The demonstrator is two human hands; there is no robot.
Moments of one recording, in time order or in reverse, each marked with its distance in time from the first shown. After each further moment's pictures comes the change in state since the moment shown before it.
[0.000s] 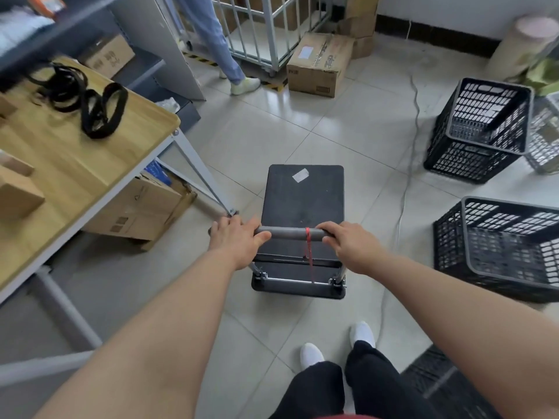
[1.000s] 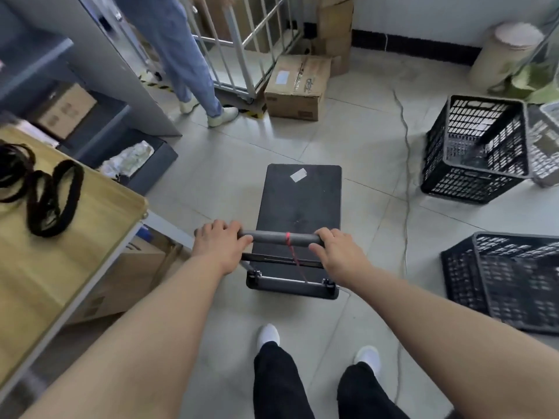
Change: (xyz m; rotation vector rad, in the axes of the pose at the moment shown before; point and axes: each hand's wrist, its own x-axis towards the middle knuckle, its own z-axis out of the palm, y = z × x) left_hand 0.238 -0.023 -0.107 0.070 0.028 0.029; right_hand 0.201 0.009 -0.087 0.150 0.128 0.167
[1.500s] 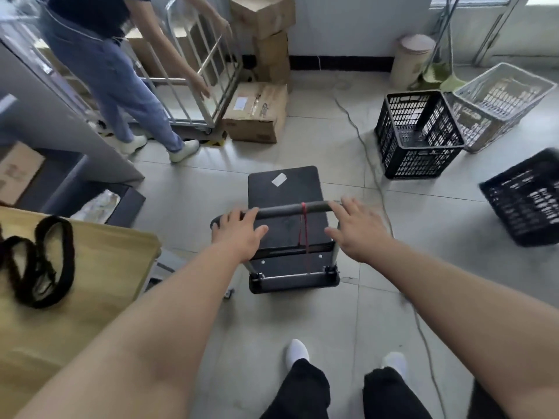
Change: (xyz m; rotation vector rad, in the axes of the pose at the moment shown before) left_hand 0.036 -0.069 -0.023 -0.090 0.020 0.294; right_hand -0.011 -0.086 0.016 -0.291 0.209 0.240
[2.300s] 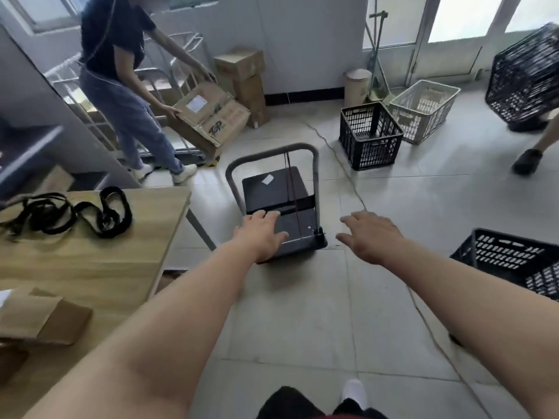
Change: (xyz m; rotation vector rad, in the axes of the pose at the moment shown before) left_hand -0.345 -0.010 0.054 -0.016 0.045 0.275; right_hand -0.377 -0.070 0.045 -0.024 0.058 0.138
